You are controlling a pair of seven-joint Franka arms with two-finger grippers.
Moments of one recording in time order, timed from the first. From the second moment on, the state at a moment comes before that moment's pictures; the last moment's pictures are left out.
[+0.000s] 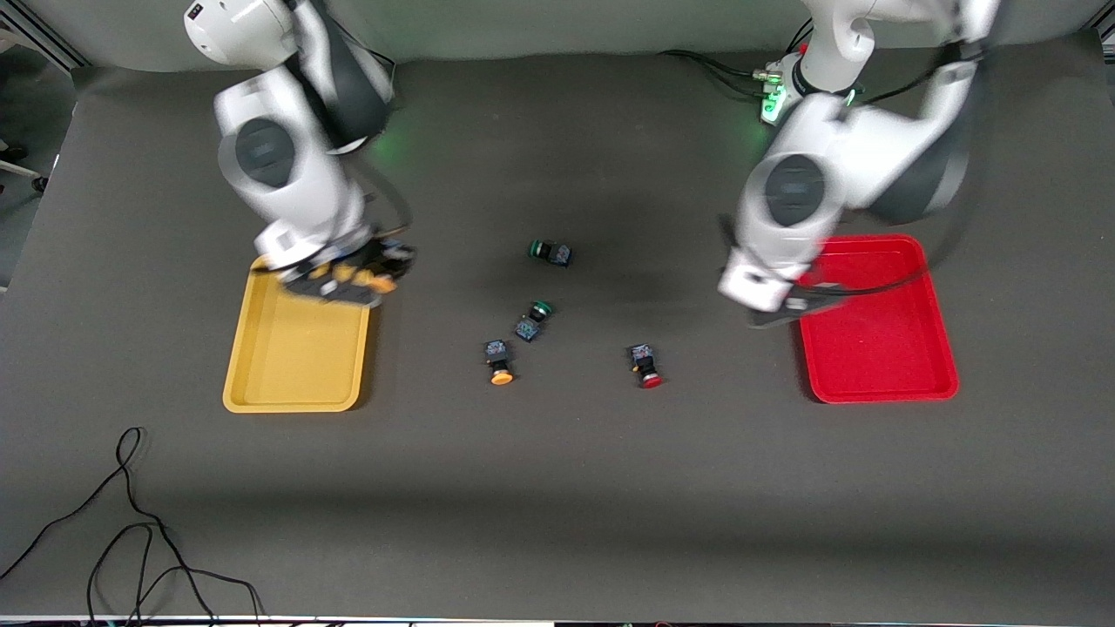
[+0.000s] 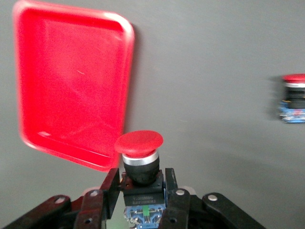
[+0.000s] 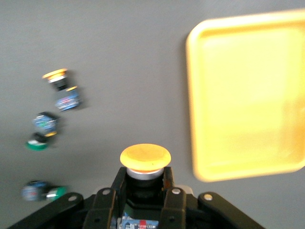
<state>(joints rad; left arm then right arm) -0.16 0.12 -0.23 -1.91 0.17 1.79 -0.65 0.81 0.08 -0.47 -1.97 0.04 1.94 0.41</state>
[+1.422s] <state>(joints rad) 0.06 0.02 -0.18 -2.66 0.13 2.57 -0.33 0.78 0.50 -0.85 -2.23 0.59 2.41 -0.70</state>
